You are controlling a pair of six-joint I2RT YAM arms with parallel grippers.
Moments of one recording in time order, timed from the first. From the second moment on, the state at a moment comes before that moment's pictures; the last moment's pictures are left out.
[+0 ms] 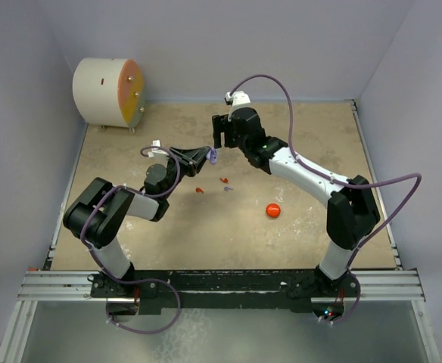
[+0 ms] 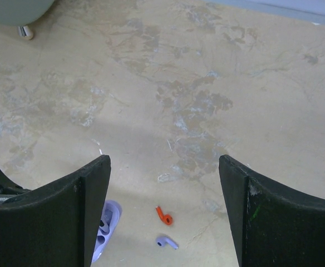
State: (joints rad) left arm -0.45 1.72 0.54 1.27 0.08 -1.54; right arm 0.67 1.75 1.43 -0.10 0.27 0.23
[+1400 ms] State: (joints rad) left arm -0.45 1.77 0.54 1.43 0.10 -1.53; right arm 0.67 1.75 1.40 -0.07 0.23 0.20
